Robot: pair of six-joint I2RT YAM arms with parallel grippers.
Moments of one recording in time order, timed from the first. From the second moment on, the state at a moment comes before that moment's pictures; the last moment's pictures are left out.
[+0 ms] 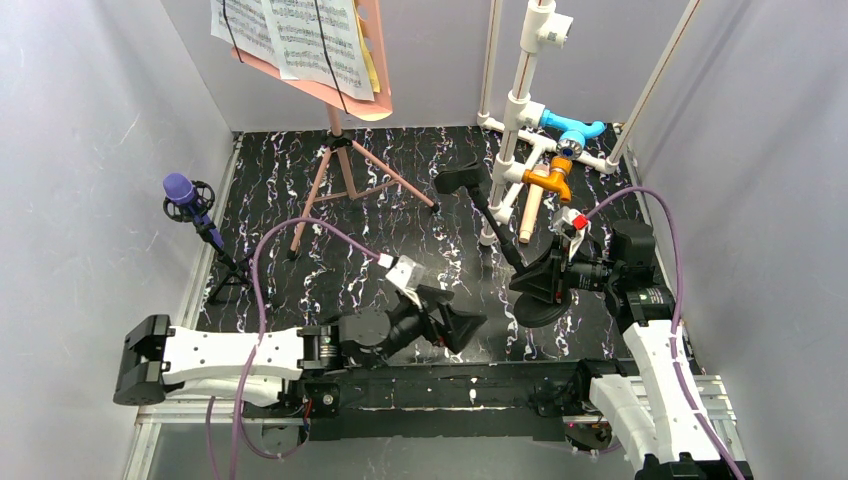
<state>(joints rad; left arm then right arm) -1.46 1.03 0.65 0.30 -0.54 -0.59 0.07 0.71 0.69 -0.50 -1.20 -0.14</state>
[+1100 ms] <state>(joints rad) -1.09 1.22 0.43 0.96 0.18 -0.66 0.07 0.74 0.66 -0.44 -1.37 -0.11</state>
